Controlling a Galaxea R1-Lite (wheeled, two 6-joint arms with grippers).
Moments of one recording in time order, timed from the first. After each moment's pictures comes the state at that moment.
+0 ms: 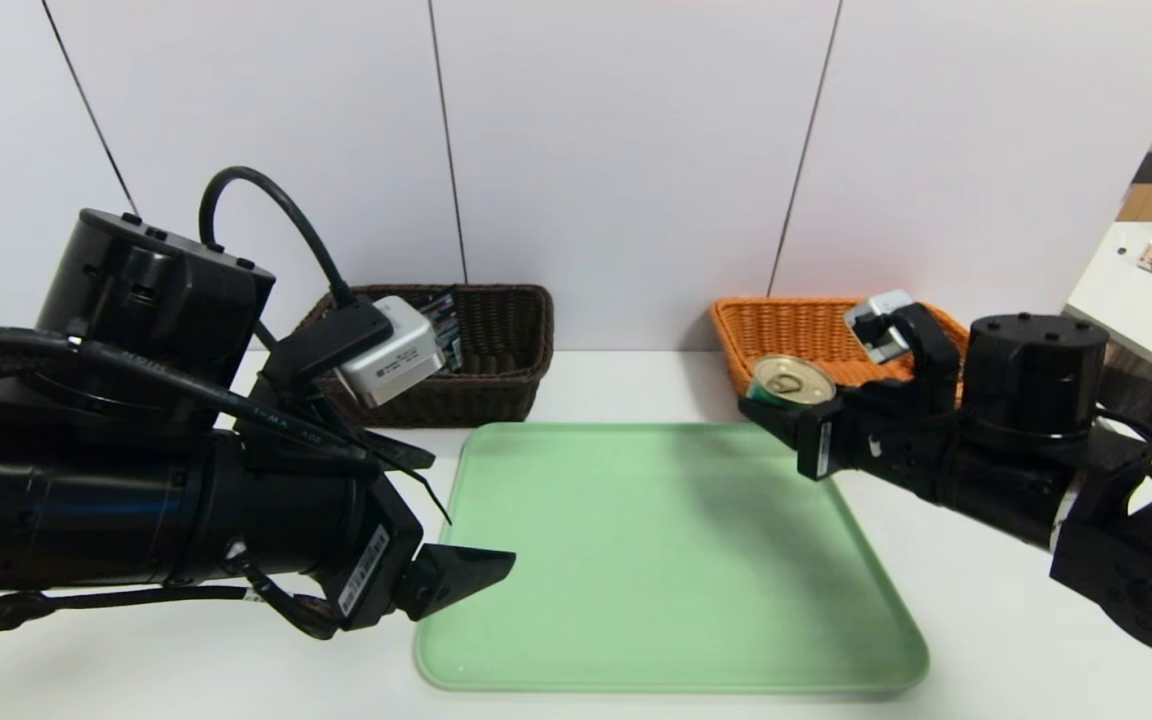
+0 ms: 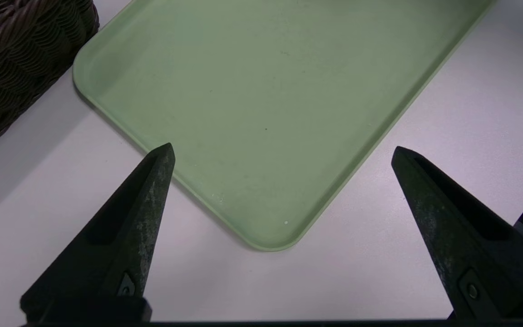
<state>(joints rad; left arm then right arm) -0.67 1.41 -0.98 0.17 -0.14 0.12 0.36 1.74 -0.63 -0.88 0.12 -0.01</state>
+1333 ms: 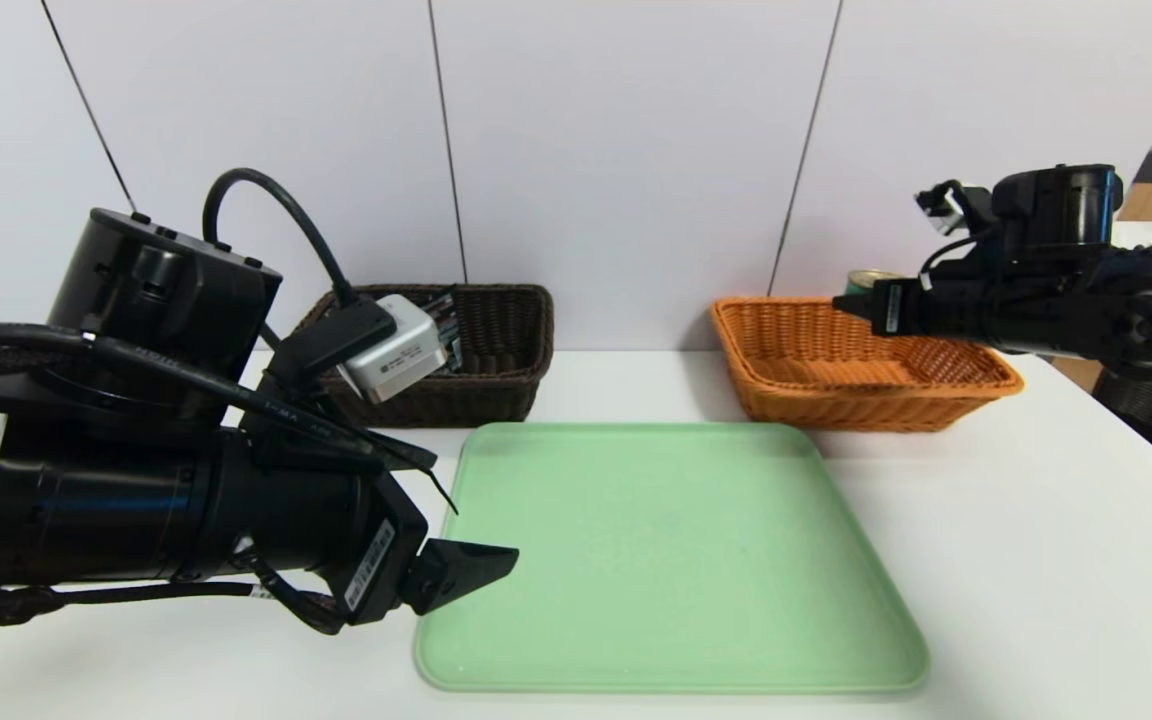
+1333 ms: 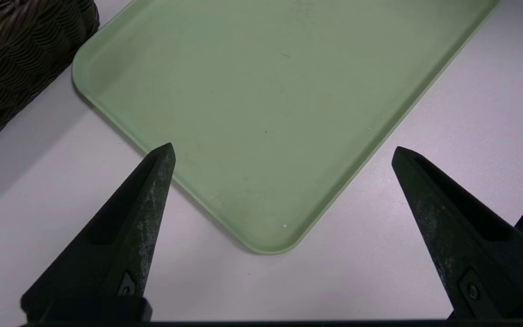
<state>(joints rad) -0.67 1.42 -0.98 0.16 -0.15 0.10 0.06 1.89 -1.27 -0.24 0.10 -0.01</state>
